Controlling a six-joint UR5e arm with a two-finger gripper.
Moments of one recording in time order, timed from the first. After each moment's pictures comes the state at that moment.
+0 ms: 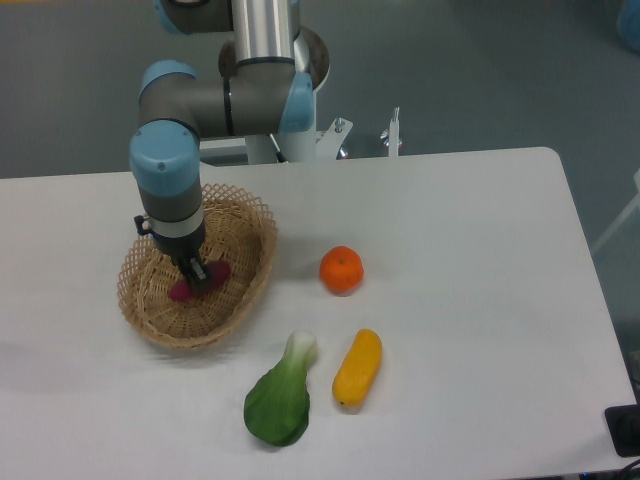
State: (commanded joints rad) arm 2.03 -1.82 -1.92 -0.94 1.47 1.06
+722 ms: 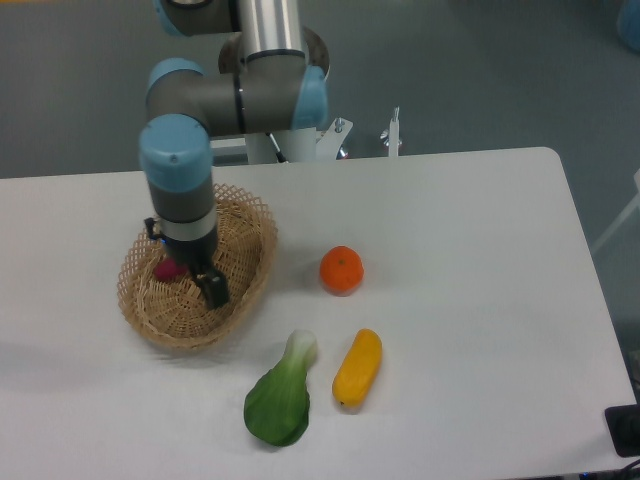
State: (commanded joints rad) arm 2.21 -1.81 -1.83 -0.94 1.47 1.07
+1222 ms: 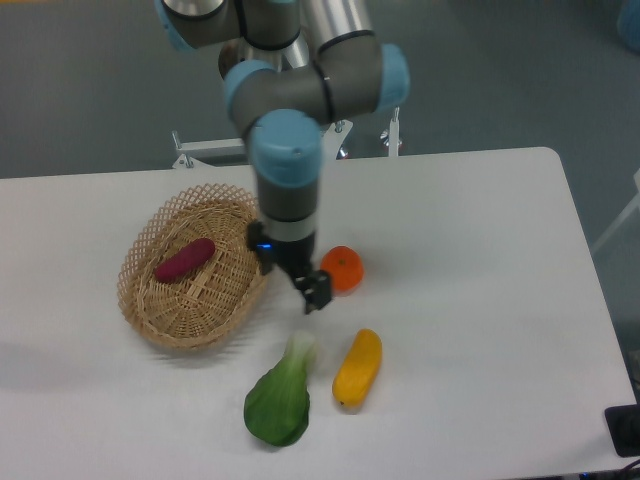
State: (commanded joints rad) arm 2.47 -1.81 -1.82 -0.94 1.47 1.28
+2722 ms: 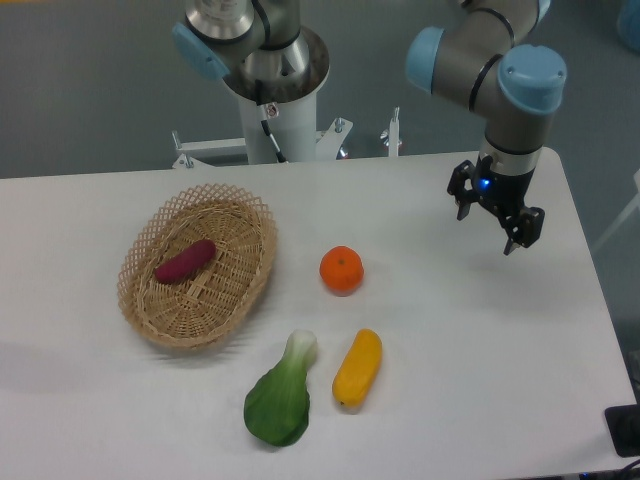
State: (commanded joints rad) arm 2.84 -1.85 -1.79 -0.94 1.47 1.72
